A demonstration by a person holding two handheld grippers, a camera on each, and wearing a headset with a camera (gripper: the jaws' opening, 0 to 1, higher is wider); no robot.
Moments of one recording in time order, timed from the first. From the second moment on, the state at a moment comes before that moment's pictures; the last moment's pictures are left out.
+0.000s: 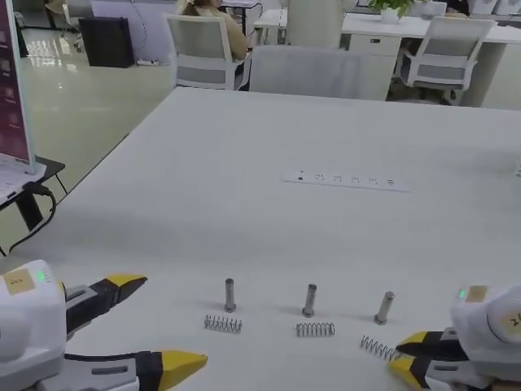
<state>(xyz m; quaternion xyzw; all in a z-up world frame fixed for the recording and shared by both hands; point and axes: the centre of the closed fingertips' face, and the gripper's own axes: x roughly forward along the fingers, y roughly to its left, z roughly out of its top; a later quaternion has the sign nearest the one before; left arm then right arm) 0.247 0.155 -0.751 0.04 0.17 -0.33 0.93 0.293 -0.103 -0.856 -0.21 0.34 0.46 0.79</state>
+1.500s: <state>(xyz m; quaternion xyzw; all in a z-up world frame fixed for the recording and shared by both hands) 0.232 0.107 -0.756 0.05 0.16 -0.41 0.90 0.272 -0.092 -0.825 -0.25 0.35 0.47 0.77</state>
